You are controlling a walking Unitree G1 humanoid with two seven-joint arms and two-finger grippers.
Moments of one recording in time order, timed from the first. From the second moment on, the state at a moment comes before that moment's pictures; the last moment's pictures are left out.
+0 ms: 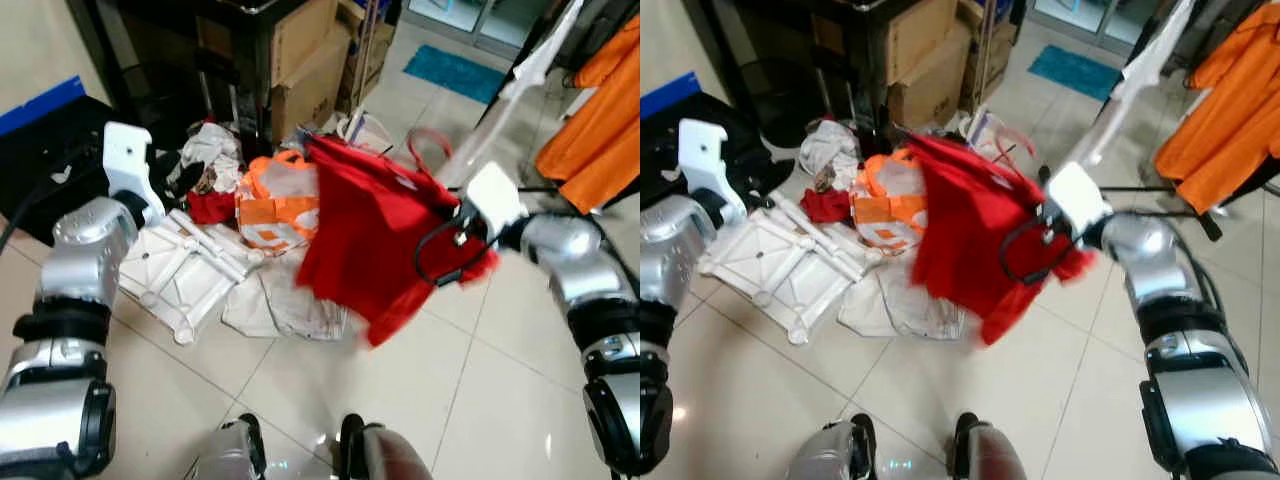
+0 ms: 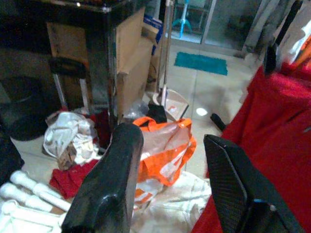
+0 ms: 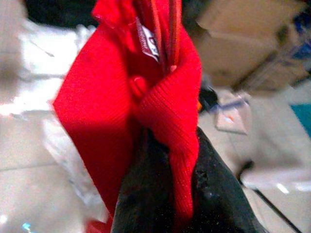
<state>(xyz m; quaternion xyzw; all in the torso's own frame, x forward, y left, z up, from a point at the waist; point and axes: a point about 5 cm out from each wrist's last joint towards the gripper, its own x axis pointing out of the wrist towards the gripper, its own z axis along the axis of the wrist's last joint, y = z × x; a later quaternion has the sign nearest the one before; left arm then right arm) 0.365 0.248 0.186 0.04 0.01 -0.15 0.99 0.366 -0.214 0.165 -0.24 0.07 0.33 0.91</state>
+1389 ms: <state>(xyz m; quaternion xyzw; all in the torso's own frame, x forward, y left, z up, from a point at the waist) 0.349 0.213 0.220 -0.01 -0.06 -0.41 0.91 0.333 -0.213 0.222 -0.07 0.02 0.49 0.87</state>
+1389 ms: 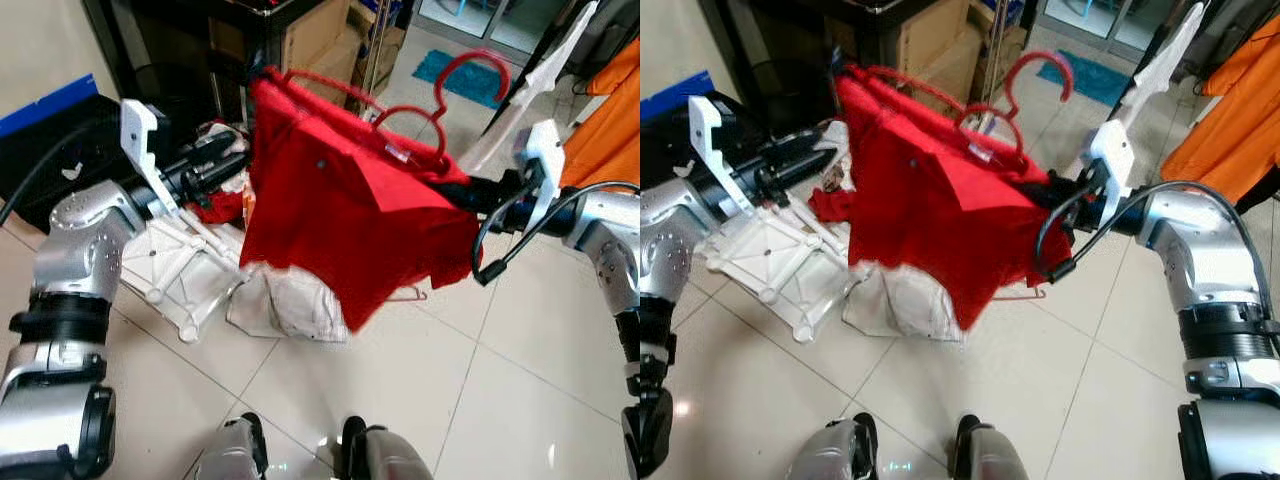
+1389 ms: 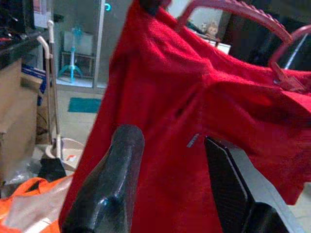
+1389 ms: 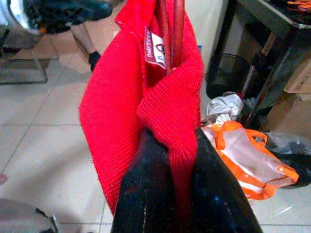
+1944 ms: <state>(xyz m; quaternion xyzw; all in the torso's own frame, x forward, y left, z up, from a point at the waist) 0.343 0.204 0.218 -0.03 -0.06 -0.41 0.91 0.336 -0.211 0.225 -0.06 0.01 0.47 0.88</state>
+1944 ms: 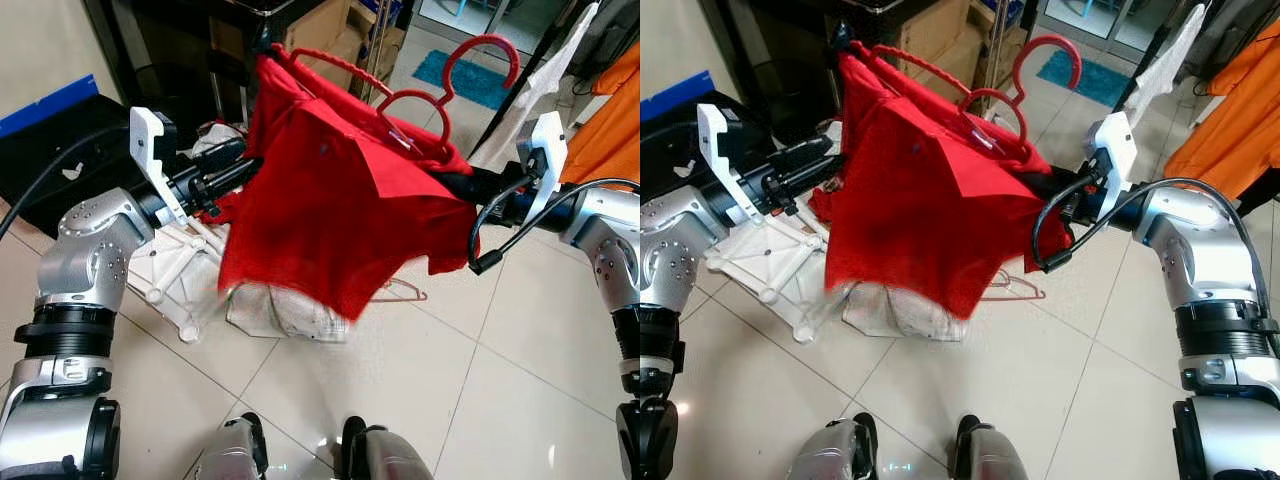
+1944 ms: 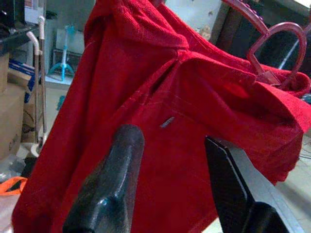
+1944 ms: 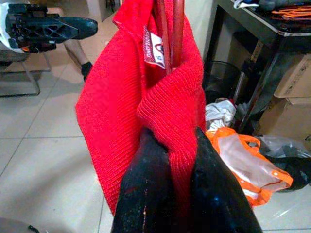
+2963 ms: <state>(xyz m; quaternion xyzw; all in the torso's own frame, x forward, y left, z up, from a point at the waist) 0.338 0.201 0.221 -0.02 -0.05 -0.40 0.92 0.348 -0.224 0.195 -0.12 0.04 0.38 0.91</state>
